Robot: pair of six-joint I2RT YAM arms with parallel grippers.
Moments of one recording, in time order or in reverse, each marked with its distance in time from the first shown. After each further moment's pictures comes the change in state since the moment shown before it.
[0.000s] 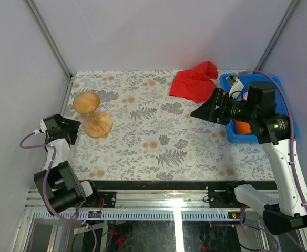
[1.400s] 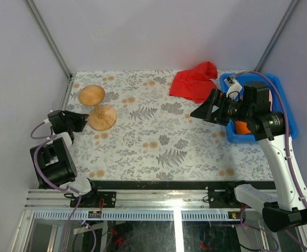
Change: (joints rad) left arm -0.058 0.309 -0.016 0.492 0.304 -0.055; right arm 0.000 0.034 -0.031 -0.018 0.070 -0.034
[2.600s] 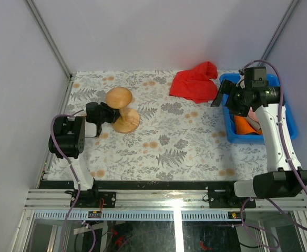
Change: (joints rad) left arm -0.343 0.385 0.105 0.386 0.014 -0.217; right arm -0.167 0.273 0.187 -0.216 0.388 -0.172
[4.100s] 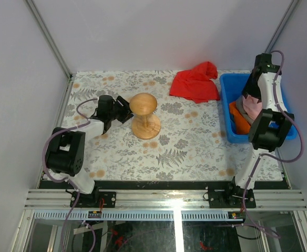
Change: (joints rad) left arm -0.274 -0.200 0.093 -0.348 -0.051 0.152; right arm -0.267 0.661 0.388 0.060 0.511 -0.109
